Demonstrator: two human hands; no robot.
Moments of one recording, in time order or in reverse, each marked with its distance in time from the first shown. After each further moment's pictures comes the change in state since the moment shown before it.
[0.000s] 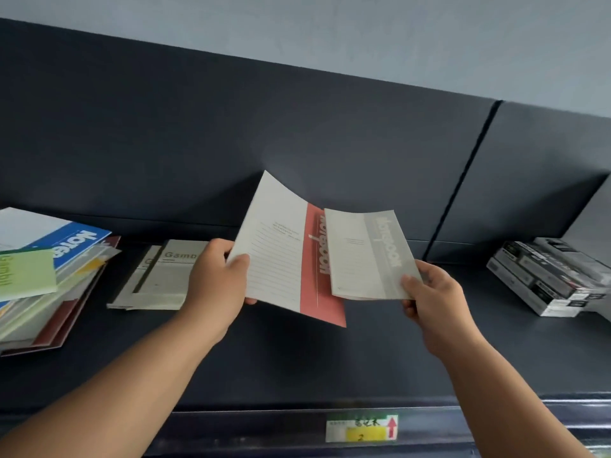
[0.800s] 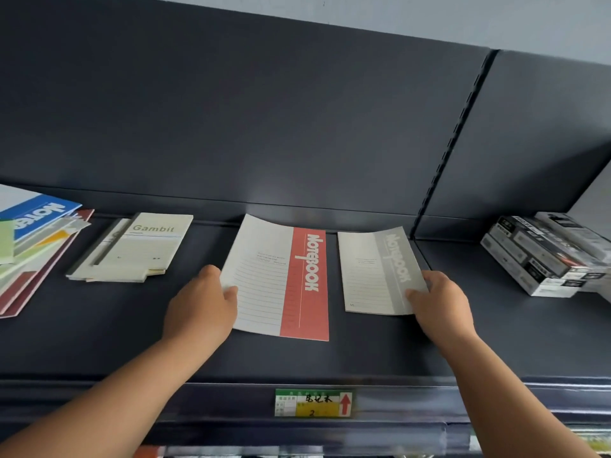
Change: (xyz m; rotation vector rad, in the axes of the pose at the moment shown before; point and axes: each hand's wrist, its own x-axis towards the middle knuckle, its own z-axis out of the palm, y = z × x) left_hand -0.027 -0.058 0.045 0.852 -0.020 -0.024; right_hand 0.031 0.049 -0.067 -0.705 0.027 0.012
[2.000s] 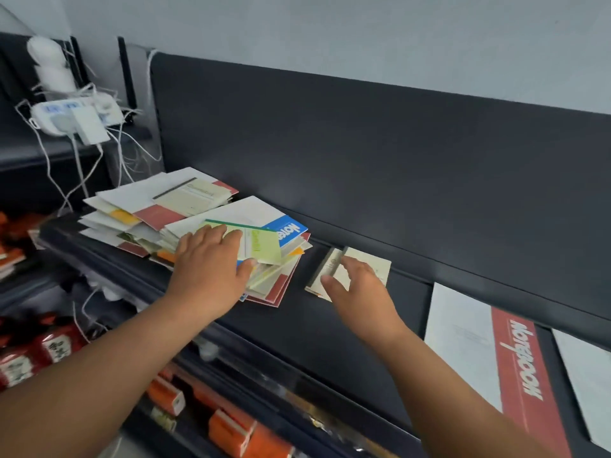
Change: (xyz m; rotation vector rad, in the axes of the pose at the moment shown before) left_hand 0.015 -0.217 -0.201 0.449 0.323 -0.085; right_hand -0.163 -0.293 0.200 0.033 -0.530 -0.707
